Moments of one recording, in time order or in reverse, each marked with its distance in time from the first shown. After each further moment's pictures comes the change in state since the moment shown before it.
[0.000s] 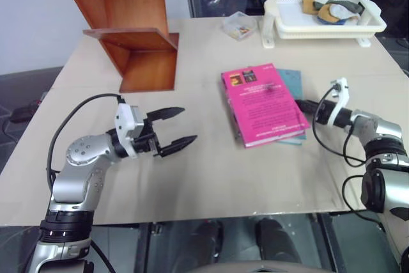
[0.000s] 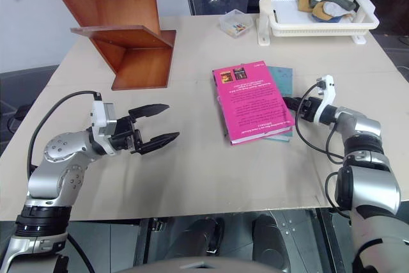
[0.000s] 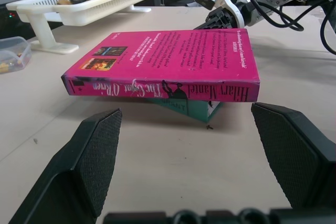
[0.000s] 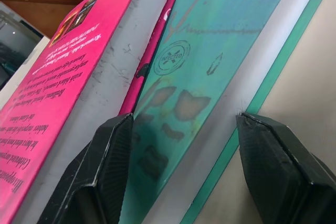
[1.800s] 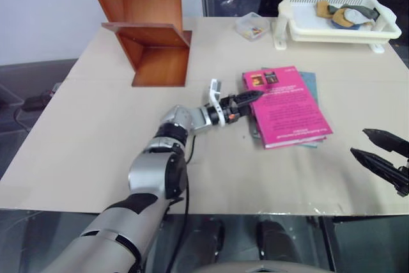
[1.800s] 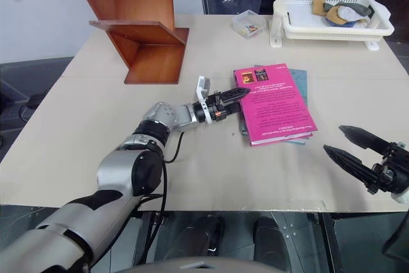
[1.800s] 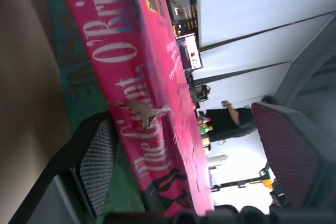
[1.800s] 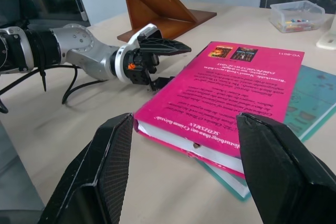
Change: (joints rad) left arm -0.905 -0.564 0.181 1.291 -0.098 0.735 0.245; right arm 1.214 -0.163 -0.549 -1.595 0.632 0.127 -0.110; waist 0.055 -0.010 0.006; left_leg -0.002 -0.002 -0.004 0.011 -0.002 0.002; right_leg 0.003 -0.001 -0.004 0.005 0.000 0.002
